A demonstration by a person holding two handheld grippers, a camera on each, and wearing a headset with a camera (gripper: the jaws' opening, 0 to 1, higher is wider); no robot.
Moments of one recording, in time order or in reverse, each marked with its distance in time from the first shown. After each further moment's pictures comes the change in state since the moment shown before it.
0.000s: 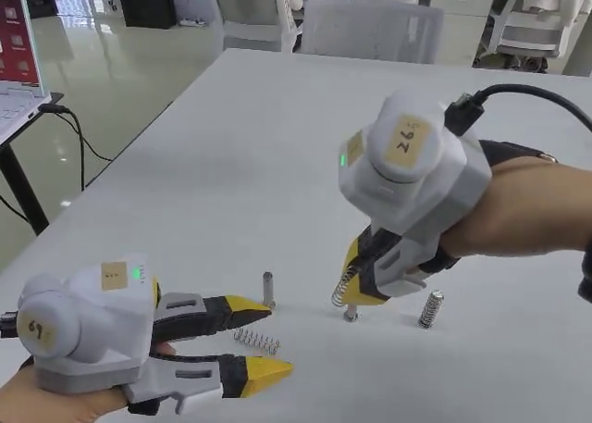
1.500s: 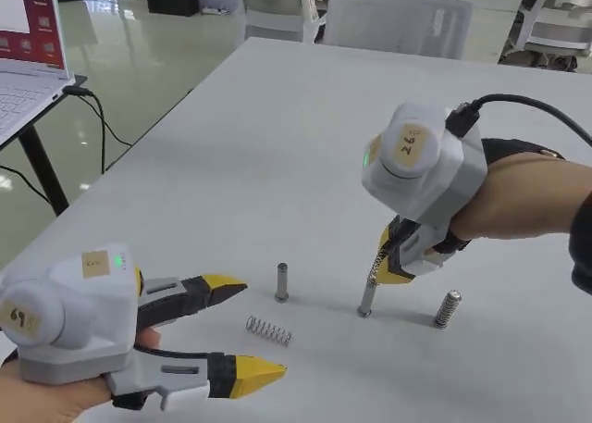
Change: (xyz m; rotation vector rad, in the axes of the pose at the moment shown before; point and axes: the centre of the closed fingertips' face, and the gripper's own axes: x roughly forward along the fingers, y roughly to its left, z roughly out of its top) left arm -0.018 0.013 -0.006 -0.074 -0.017 0.108; right arm 0.029 -0.035 -0.035 0.022 0.120 -0.018
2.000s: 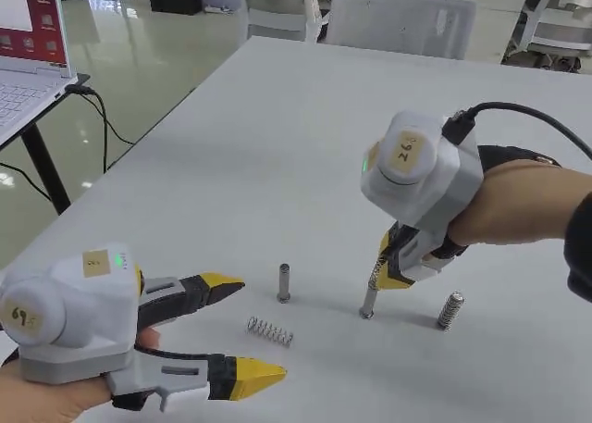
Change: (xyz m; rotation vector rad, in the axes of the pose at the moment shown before) left arm 0.000 0.003 -0.001 -0.009 0.002 0.008; right arm 0.010 0.000 -0.002 0.007 0.012 0.019
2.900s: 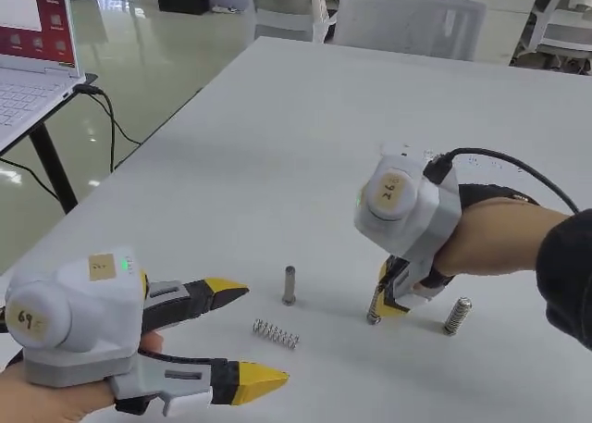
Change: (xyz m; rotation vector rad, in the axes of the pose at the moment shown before) left arm -0.002 0.004 -0.006 -0.003 0.013 0.002; right arm 0.041 0.004 -0.015 0.044 0.039 0.052
